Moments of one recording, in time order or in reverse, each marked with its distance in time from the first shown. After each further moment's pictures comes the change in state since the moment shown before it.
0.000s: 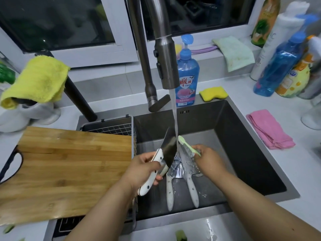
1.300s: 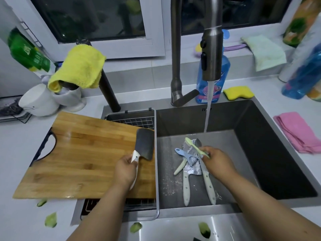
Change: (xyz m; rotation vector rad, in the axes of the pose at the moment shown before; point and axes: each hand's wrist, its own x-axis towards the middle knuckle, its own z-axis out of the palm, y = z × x) left_hand 0.020 -0.068 -0.116 0.251 0.632 0.127; right_hand -0.014 -0.027 0.036 -0.062 -0.036 -0.062
